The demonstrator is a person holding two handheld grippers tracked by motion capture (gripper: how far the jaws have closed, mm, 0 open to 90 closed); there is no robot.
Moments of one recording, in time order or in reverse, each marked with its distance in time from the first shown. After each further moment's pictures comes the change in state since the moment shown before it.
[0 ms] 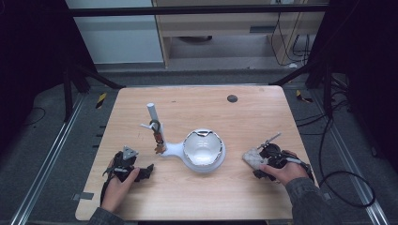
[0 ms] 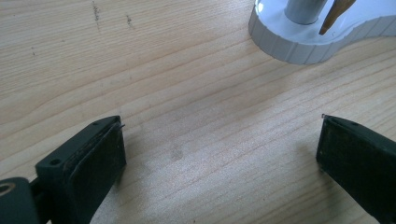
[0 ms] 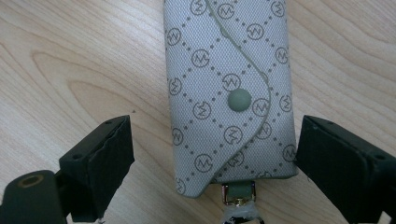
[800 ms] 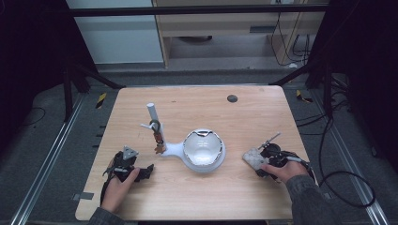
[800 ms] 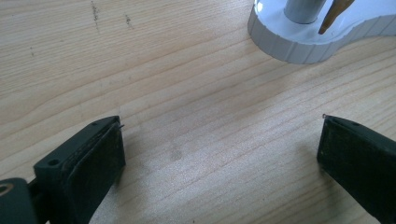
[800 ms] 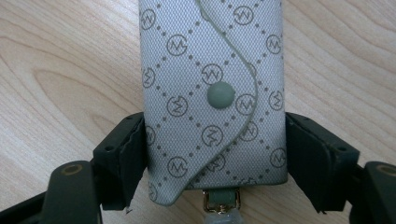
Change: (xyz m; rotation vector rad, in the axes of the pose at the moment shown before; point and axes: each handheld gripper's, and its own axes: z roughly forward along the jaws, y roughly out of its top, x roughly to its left) left arm 0.000 0.000 0.000 0.003 -0.002 0.002; right arm -0.011 -0.001 0.012 0.032 0.005 -0.022
